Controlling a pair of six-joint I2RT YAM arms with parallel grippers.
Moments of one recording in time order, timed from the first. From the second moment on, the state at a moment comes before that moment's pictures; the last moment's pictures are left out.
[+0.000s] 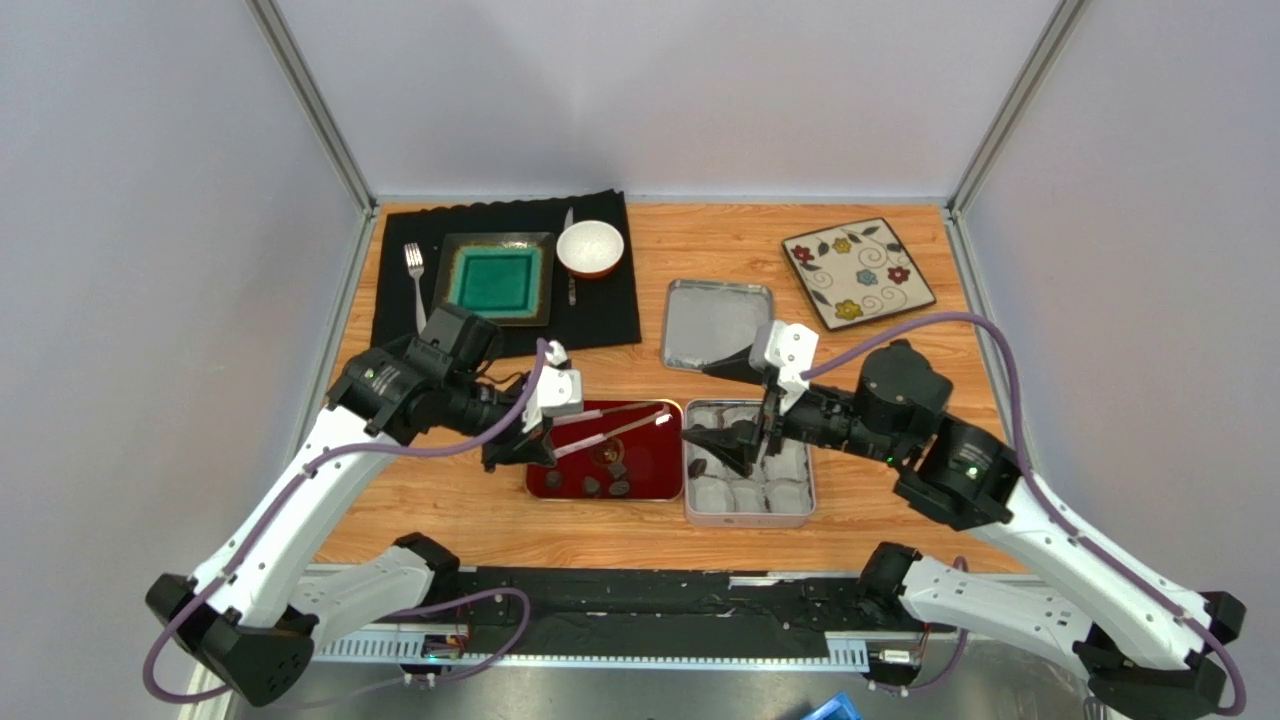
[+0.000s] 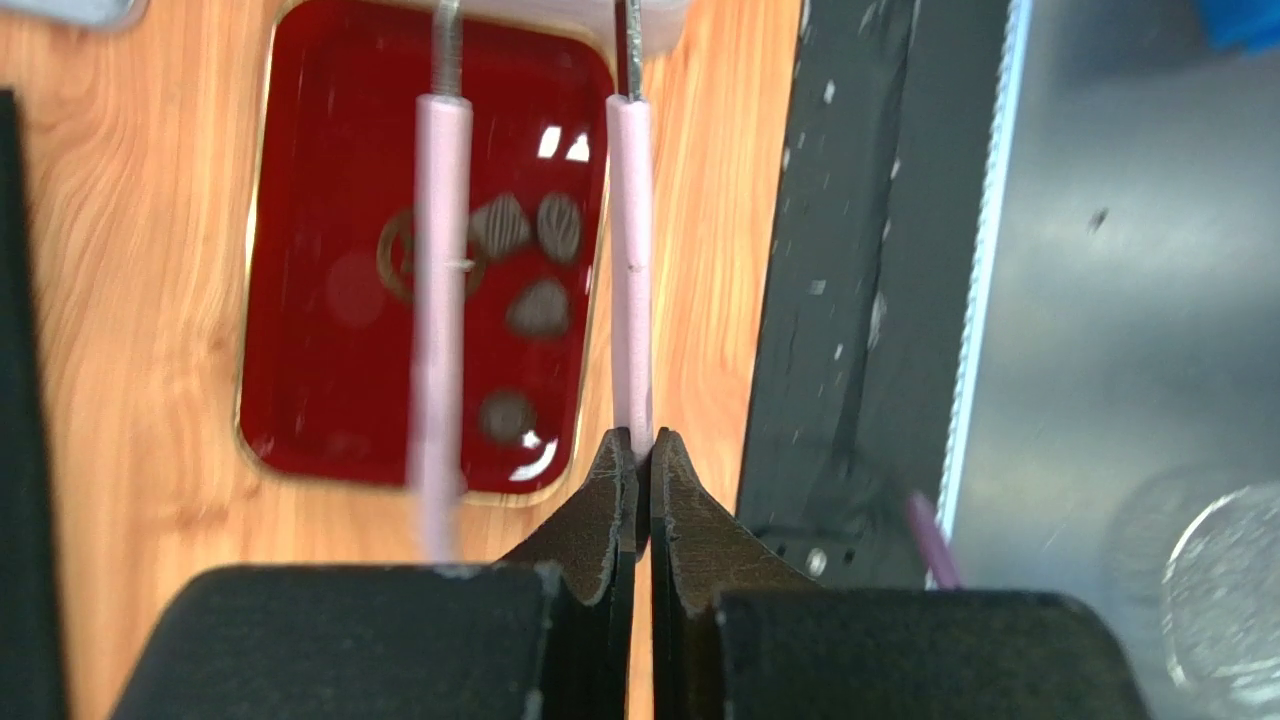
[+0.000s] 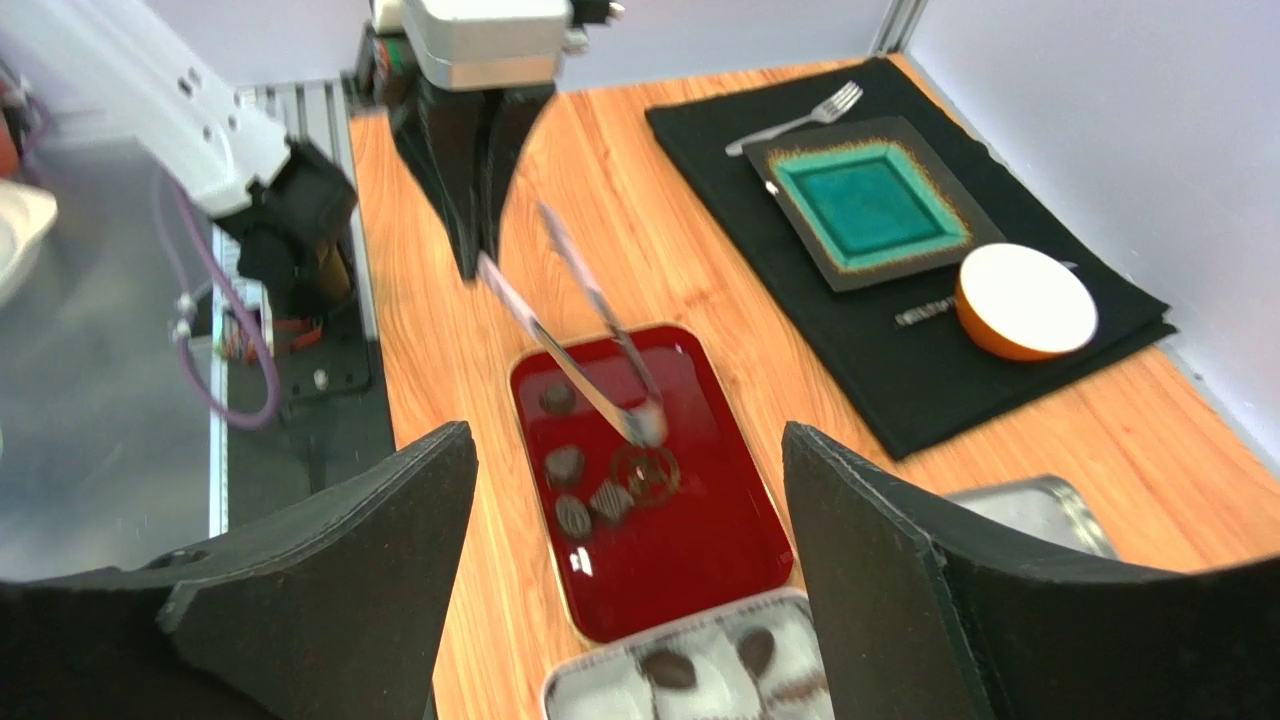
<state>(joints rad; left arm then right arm) -0.53 1.04 1.16 -1.18 0.71 0.68 0.93 0.80 0.99 -0.29 -0.29 -0.12</state>
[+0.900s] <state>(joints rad) -0.53 0.98 1.18 -1.35 0.78 0.89 1.11 0.94 0.85 -0.13 -0.23 -0.28</state>
